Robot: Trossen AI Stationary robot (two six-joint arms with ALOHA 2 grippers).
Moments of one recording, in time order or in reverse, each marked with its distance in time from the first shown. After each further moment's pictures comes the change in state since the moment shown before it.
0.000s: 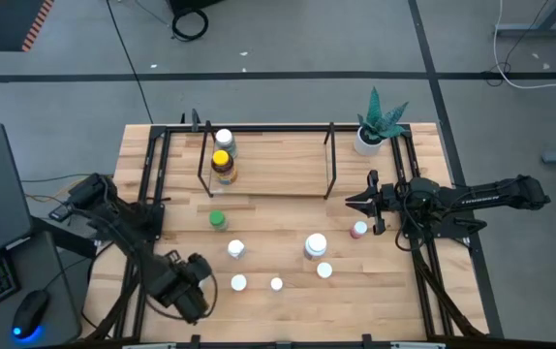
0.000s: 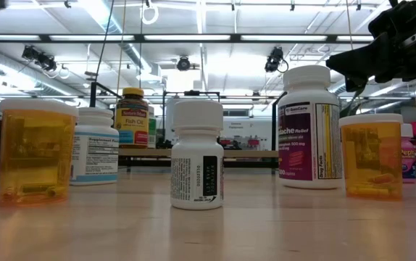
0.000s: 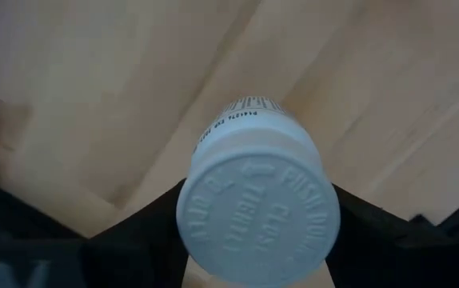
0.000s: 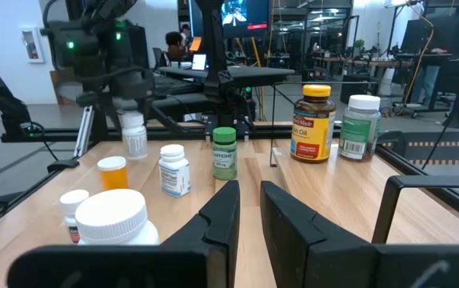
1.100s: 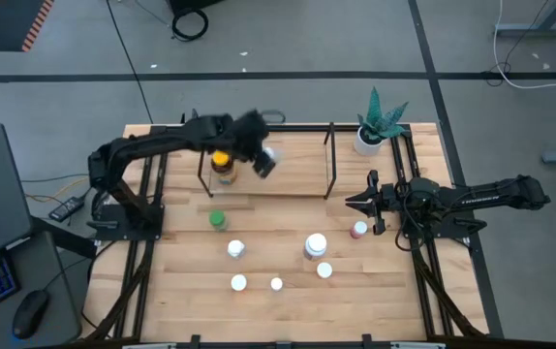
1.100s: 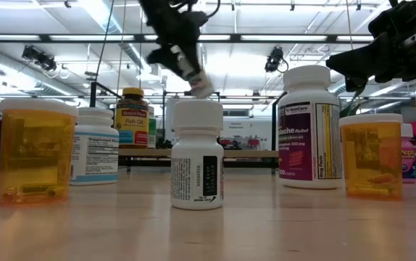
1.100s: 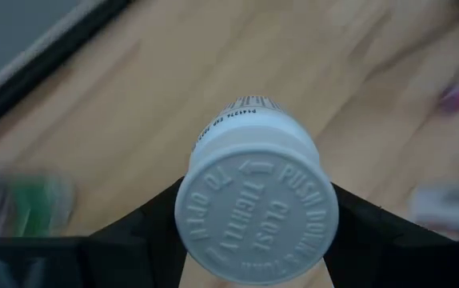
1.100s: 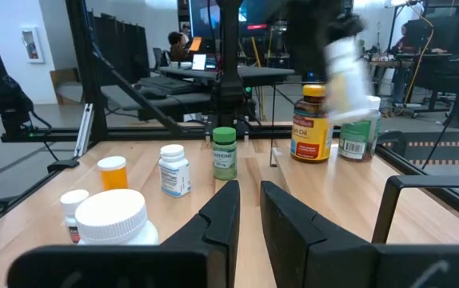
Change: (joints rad) left arm 1.125 0.013 0.367 0.238 -0.038 1.013; right arm 0.000 0.000 0.000 0.000 0.000 0.000
